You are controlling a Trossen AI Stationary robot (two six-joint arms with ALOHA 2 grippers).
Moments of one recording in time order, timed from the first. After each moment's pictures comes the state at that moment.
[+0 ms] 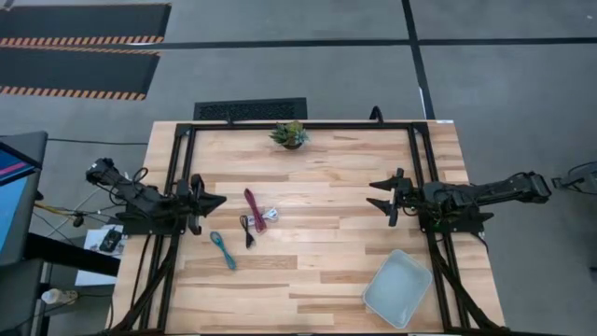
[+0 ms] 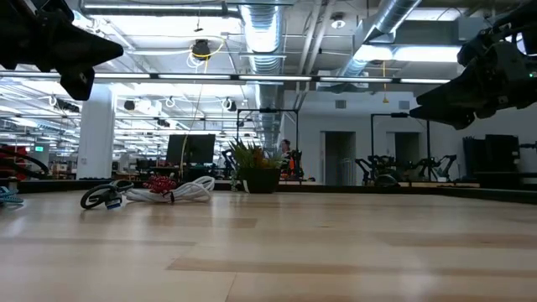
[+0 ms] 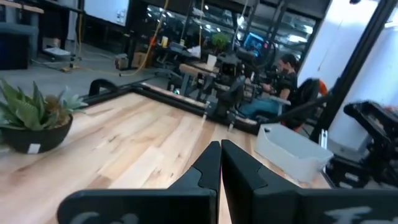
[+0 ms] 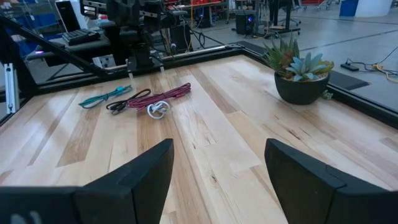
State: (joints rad) left arm -0.54 0.01 0.07 -0.01 -0.72 -0.29; right arm 0.12 0.24 0.01 0.07 0.39 0.18
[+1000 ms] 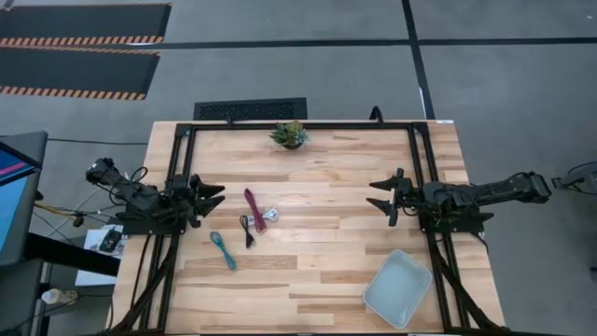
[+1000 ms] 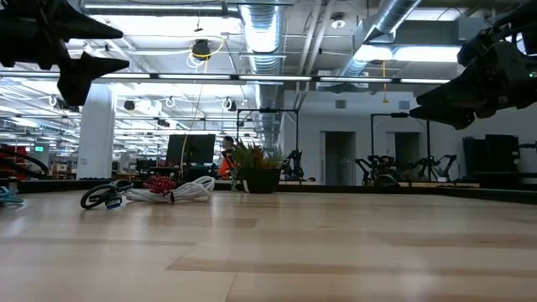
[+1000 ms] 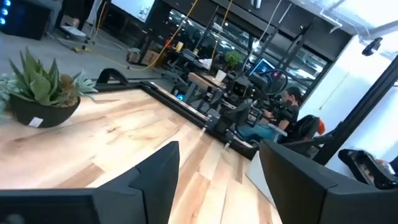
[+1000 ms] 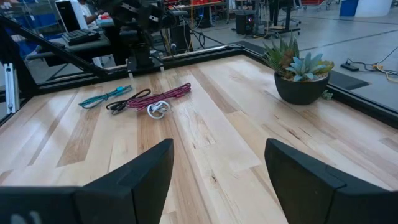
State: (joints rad) left arm -0.54 0.01 0.07 0.02 -0.80 -0.49; right arm 0.12 0.24 0.01 0.07 0.39 0.18
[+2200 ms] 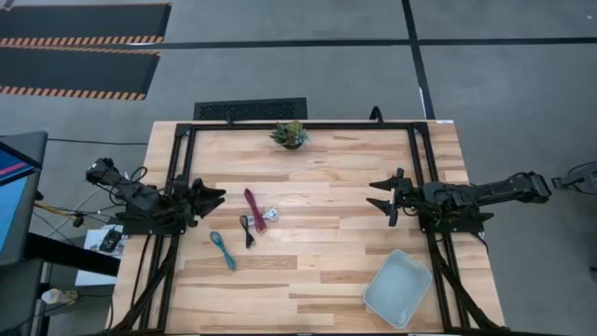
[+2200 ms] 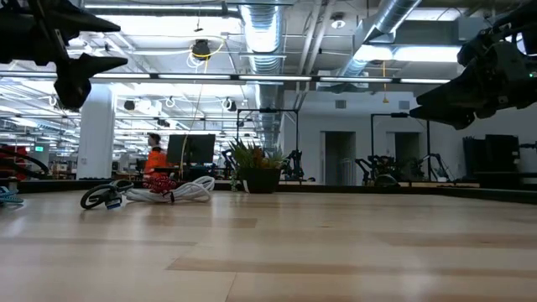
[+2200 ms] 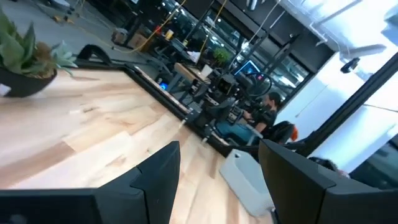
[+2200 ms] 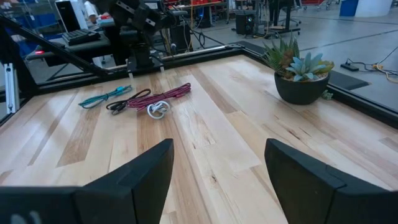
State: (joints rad) left arm -0.54 0.01 0.08 0.01 -0.74 -0.66; right arm 0.12 0.24 0.01 0.07 0.39 0.18
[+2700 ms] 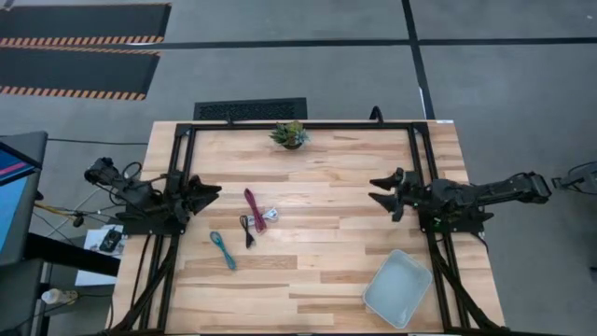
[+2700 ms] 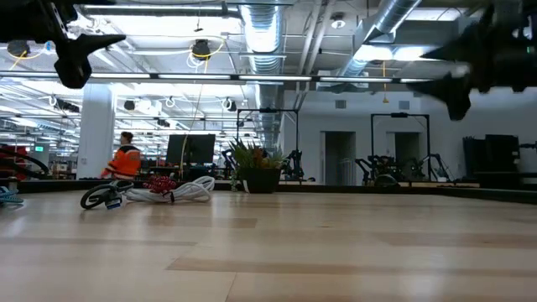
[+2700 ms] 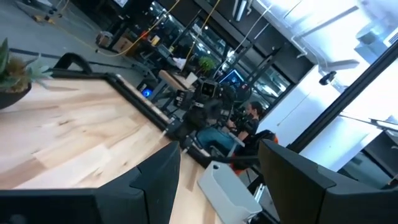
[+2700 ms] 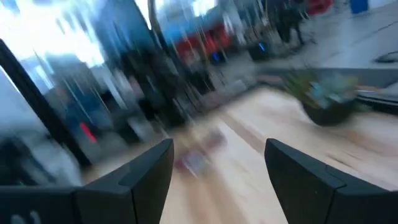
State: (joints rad) left arm -0.54 0.01 0.17 0.00 -0.71 -0.65; right arm 0.11 0.24 0.01 0.35 0.37 0.46
